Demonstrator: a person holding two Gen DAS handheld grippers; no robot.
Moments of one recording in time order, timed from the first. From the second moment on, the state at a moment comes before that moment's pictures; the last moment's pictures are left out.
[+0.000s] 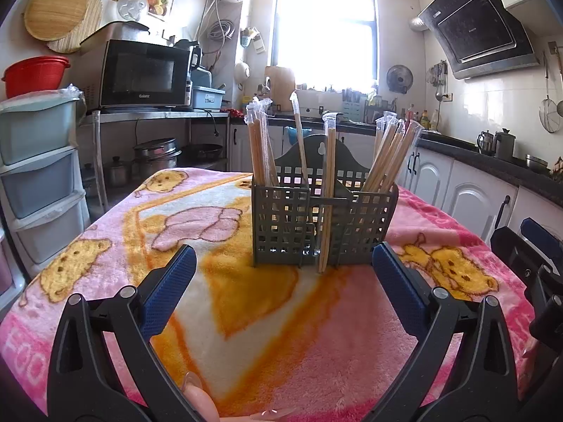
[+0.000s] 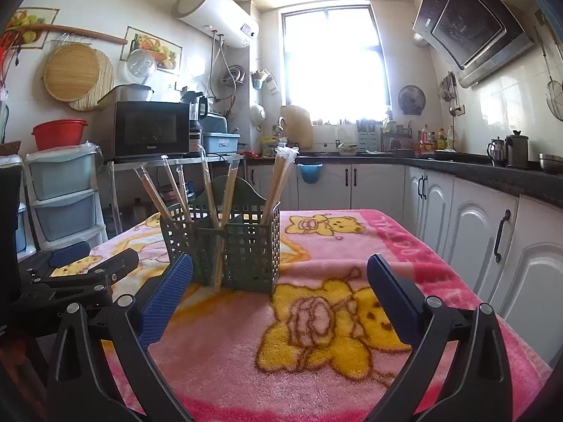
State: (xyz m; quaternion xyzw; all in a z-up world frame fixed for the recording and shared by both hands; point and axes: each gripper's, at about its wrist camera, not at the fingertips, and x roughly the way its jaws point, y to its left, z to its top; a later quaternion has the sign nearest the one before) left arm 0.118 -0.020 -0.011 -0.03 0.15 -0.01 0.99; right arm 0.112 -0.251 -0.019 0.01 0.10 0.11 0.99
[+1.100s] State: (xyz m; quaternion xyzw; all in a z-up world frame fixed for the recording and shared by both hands) left arm 0.119 -0.018 -0.014 -0.03 0.16 -0.01 0.99; right arm 0.109 -0.247 -0.020 0.00 0.09 0.10 0.99
